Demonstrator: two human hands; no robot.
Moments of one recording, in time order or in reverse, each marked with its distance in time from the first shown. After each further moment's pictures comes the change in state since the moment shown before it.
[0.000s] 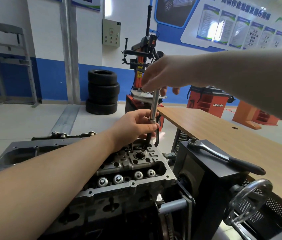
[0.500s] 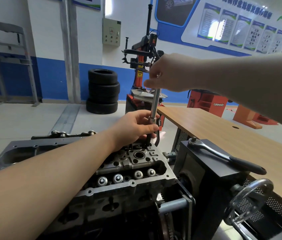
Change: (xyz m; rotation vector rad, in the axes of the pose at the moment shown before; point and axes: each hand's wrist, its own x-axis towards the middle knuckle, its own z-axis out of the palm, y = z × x) left_hand 0.001 -0.002 0.001 0.023 -0.005 -0.024; right_hand 0.006 0.007 0.010 -0.332 0.185 -0.063
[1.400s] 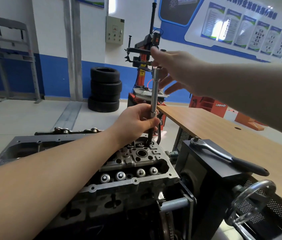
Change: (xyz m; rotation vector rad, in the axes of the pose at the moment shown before) left_hand -0.001 -0.001 0.002 0.074 0.149 0.158; right_hand -0.008 -0.013 0.008 0.883 0.107 0.342
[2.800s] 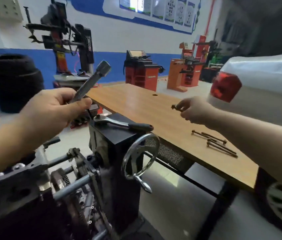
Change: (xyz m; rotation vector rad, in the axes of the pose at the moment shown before) left_hand 0.006 0.077 0.134 0.174 -0.077 0.034; right_hand -0.221 0.301 -0.222 -0.412 0.280 0.585
